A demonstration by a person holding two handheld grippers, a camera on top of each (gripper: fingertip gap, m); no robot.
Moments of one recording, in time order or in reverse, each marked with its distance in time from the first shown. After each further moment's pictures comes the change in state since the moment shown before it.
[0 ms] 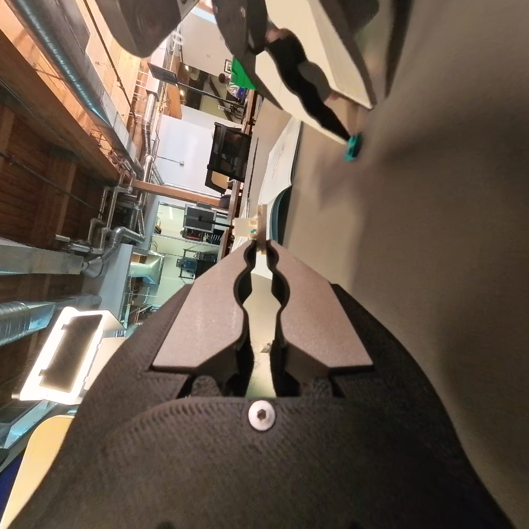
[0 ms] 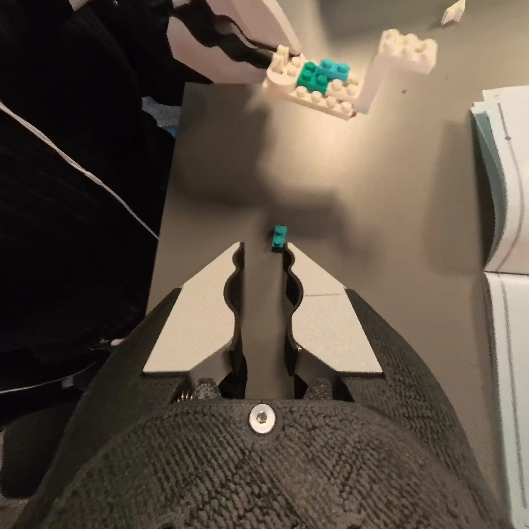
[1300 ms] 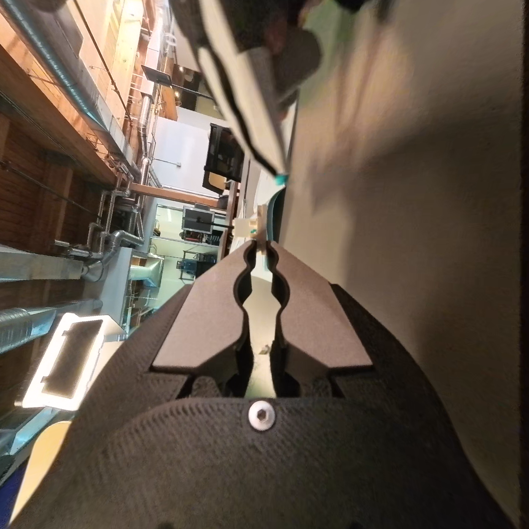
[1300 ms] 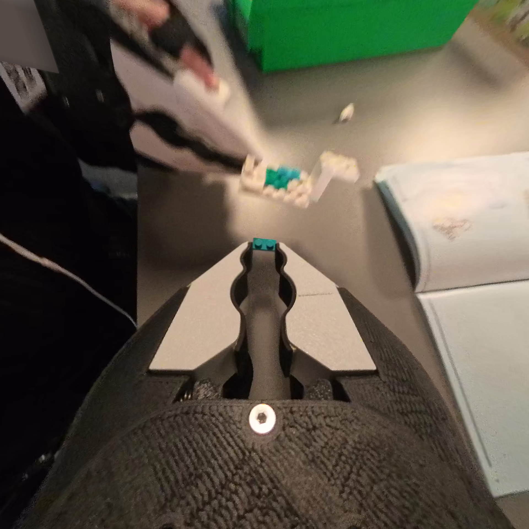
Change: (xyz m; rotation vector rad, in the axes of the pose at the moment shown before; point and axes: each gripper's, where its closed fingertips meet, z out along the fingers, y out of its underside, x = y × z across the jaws) left arm 0.009 -0.012 -0.003 -0.003 0.015 0.024; right arm 0.016 -0.049 0.000 0.154 0.330 0.001
